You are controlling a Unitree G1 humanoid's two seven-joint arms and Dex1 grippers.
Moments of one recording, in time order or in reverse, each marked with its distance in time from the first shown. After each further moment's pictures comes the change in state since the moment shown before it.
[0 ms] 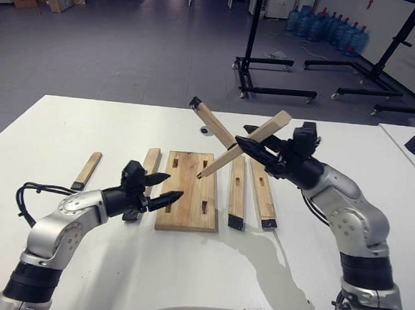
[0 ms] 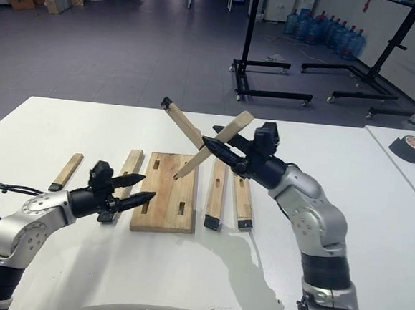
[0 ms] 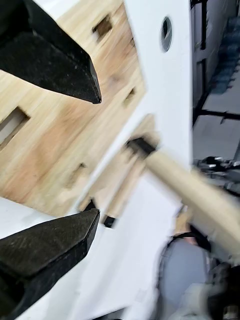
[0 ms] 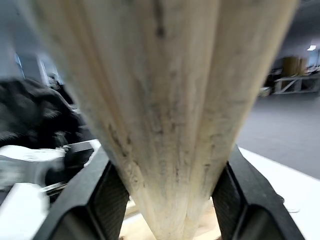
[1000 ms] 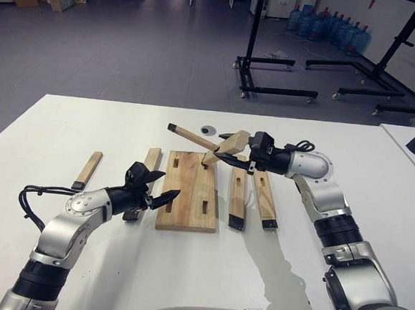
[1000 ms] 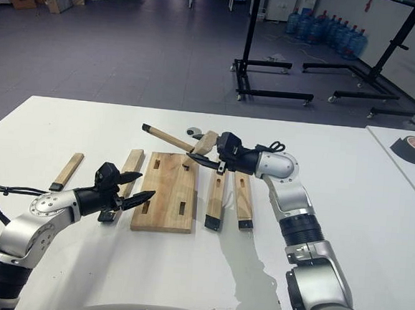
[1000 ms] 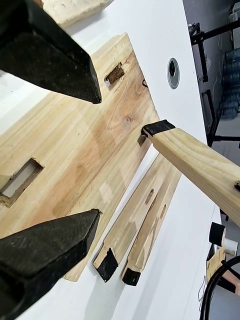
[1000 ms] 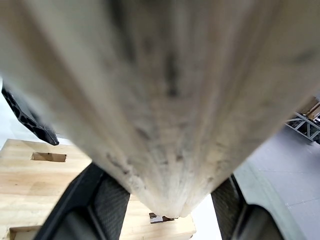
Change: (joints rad) left arm -0.015 -0.033 -0.014 0.051 0.172 -0.083 0.084; right arm -0.221 -0.025 0.193 0.485 -0.441 -0.550 0.308
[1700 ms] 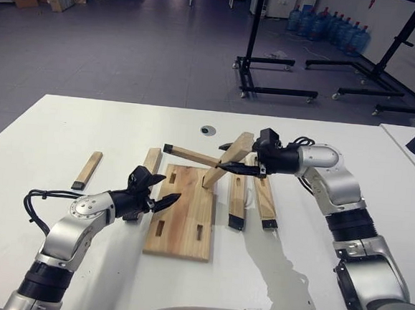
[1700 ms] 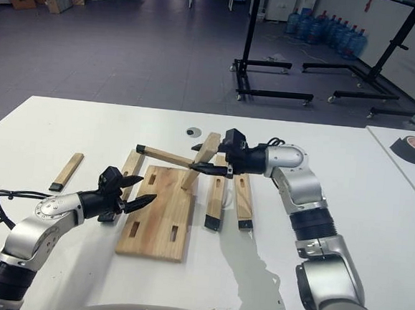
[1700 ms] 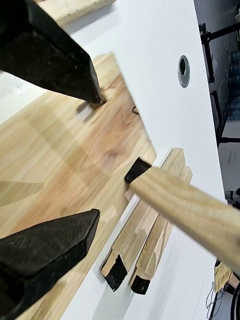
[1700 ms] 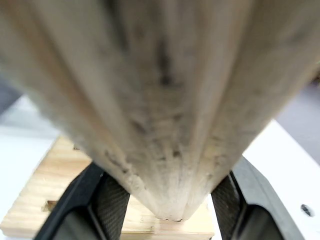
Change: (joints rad) left arm 0.016 -0.026 -0.016 0.031 0.045 -0.020 0.008; right arm -0.054 -0.084 -0.006 -0.077 0.193 0.423 0.256
